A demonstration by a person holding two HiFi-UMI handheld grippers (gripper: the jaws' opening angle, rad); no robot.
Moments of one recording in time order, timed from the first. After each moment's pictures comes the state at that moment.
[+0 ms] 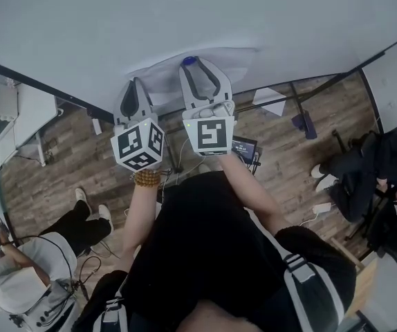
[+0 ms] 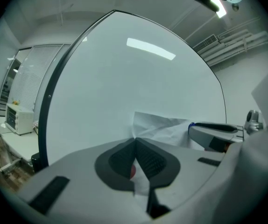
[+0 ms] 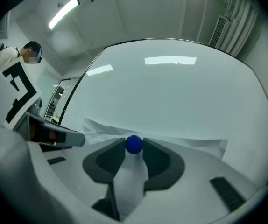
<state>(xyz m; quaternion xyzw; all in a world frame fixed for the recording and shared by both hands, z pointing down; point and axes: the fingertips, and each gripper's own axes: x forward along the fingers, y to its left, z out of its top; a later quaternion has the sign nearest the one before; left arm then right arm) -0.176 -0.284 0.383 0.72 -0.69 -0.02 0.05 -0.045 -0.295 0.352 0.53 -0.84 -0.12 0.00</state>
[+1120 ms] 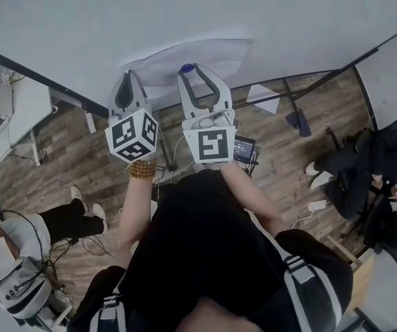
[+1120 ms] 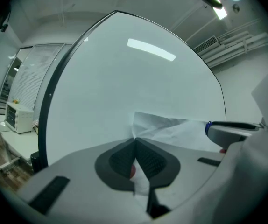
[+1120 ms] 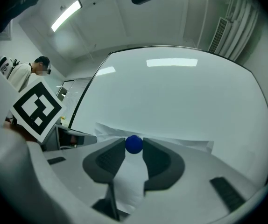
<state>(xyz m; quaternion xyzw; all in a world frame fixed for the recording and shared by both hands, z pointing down) -0.181 -0.291 0.389 0.72 -0.69 -0.03 0.06 -0.044 -0.262 0.350 0.52 -0.84 -0.14 0.02</state>
